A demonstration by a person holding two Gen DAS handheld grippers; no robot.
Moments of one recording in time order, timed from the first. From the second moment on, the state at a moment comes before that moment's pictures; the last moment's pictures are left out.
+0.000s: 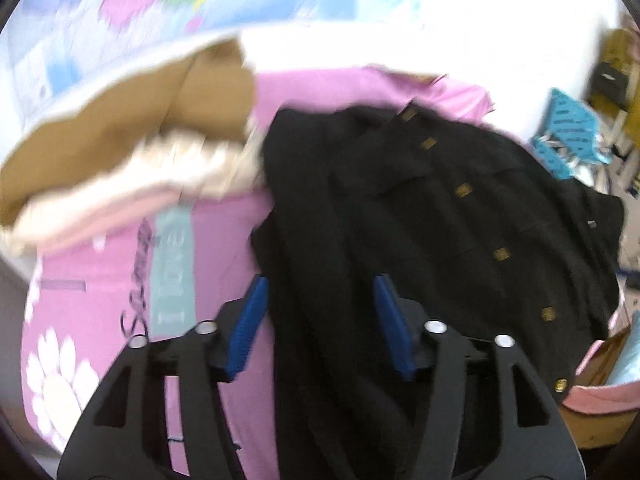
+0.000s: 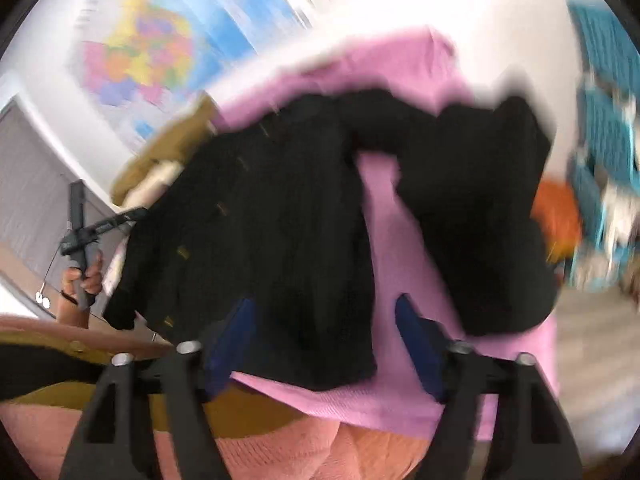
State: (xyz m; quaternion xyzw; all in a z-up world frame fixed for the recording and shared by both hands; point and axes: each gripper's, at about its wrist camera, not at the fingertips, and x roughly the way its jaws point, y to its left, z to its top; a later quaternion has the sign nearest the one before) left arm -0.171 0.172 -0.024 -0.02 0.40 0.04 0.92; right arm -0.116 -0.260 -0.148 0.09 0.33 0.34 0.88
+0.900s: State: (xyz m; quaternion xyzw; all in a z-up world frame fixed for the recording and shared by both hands) left arm -0.089 0.043 0.024 -0.05 0.33 -0.28 0.90; right arm -0.055 -0.237 0.030 0.24 0.16 0.49 0.82
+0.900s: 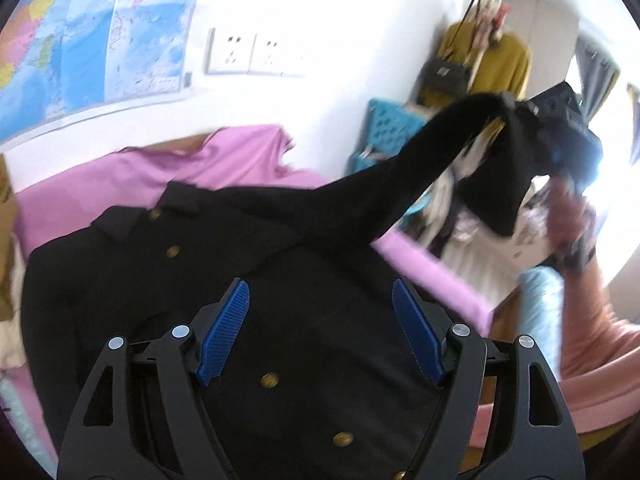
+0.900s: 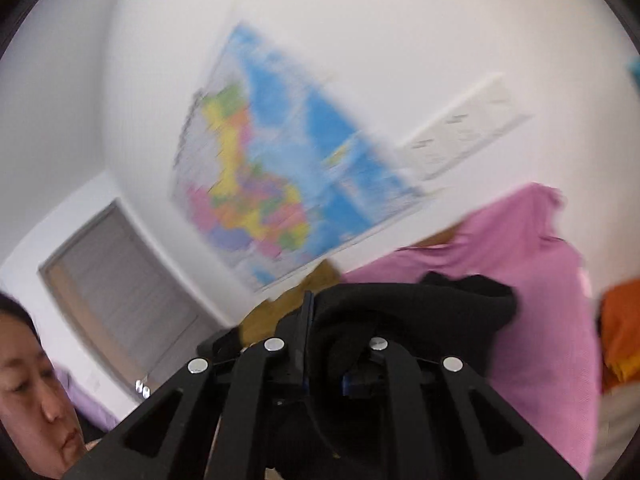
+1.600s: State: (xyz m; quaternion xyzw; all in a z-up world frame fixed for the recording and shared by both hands) left arm -0.104 0.146 -0.028 -0.12 0.39 -0.17 0.90; right arm 0.024 -0.061 -0.076 0.08 0.40 0.50 0.77
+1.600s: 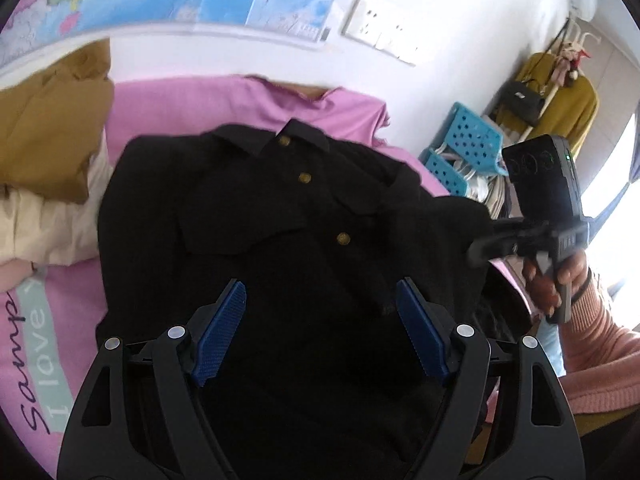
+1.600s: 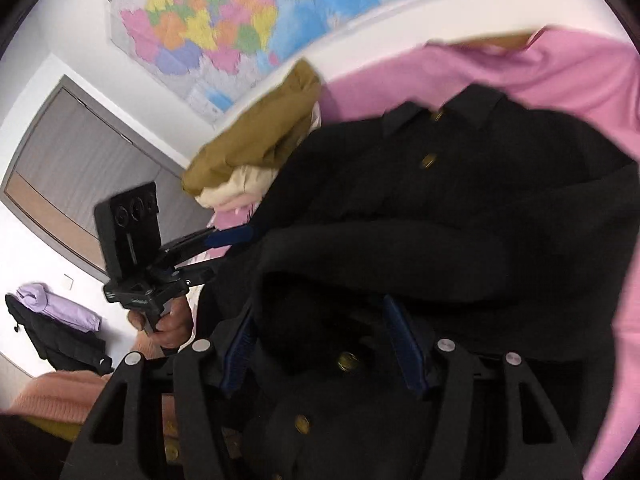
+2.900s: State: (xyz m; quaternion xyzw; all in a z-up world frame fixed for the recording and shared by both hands) left arm -0.079 0.185 -0.056 -0.17 0.46 -0.12 0.86; right arm 0.167 -0.118 -0.104 0.10 0.38 0.34 0.86
